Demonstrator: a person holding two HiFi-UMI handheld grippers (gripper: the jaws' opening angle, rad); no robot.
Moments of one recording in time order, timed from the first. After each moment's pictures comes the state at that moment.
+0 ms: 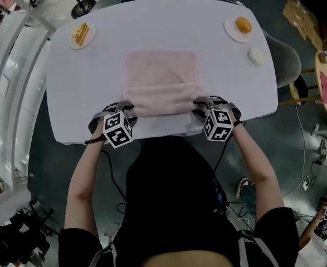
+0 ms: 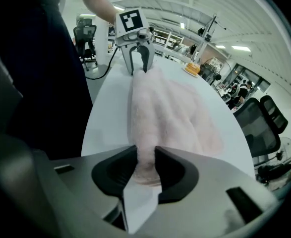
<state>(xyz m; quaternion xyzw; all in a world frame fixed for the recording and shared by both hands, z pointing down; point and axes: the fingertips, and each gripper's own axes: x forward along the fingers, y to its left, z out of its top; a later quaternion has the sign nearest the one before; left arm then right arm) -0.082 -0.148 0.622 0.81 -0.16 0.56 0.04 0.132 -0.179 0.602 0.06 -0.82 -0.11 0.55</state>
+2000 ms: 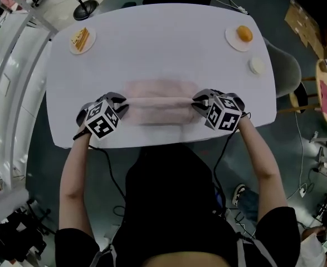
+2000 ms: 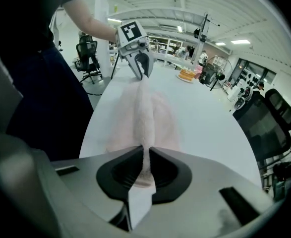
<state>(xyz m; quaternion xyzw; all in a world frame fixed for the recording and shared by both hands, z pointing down) -0.098 -0.217 0.562 0.83 -0.20 0.52 0.07 0.121 -0.232 0.545 0.02 -0.85 -0.06 0.52</state>
